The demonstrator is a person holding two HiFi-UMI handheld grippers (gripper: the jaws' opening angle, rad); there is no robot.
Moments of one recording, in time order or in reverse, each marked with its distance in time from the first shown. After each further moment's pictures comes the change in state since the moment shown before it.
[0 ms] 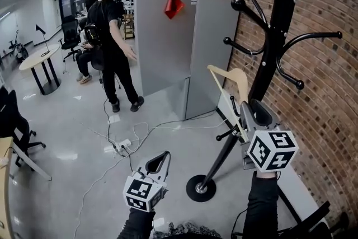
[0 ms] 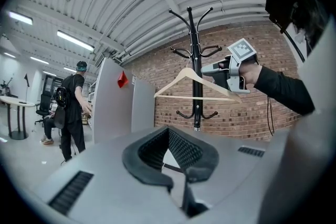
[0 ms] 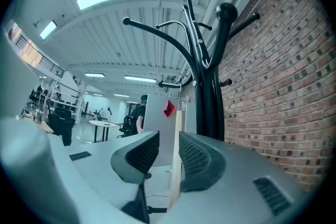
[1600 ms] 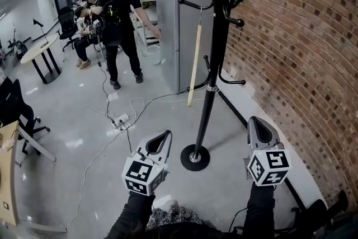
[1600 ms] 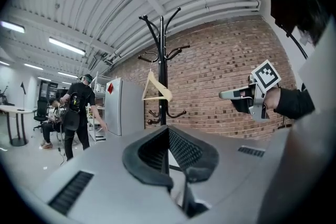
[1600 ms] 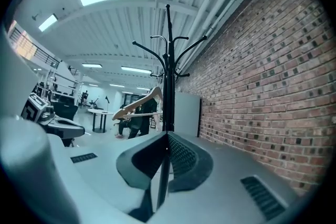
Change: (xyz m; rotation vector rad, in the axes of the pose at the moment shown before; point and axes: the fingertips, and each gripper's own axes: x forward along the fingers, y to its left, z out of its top) left arm -0.049 -0.166 0.005 0.057 0.018 -0.029; right arm -0.226 -0.071 -0.100 -0.030 0.099 -0.071
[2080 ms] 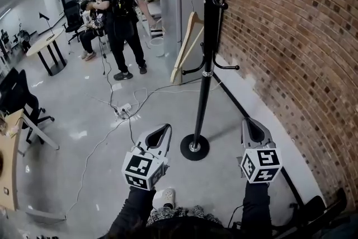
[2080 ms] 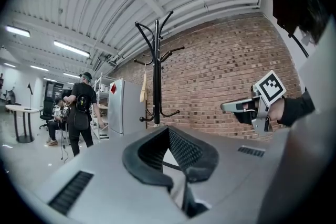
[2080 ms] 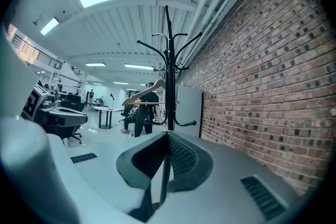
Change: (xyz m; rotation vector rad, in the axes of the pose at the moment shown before) left arm -0.030 -0.059 -0.004 -0.010 0.003 0.055; right arm -0.051 -0.006 -0.048 0.012 0.049 0.049
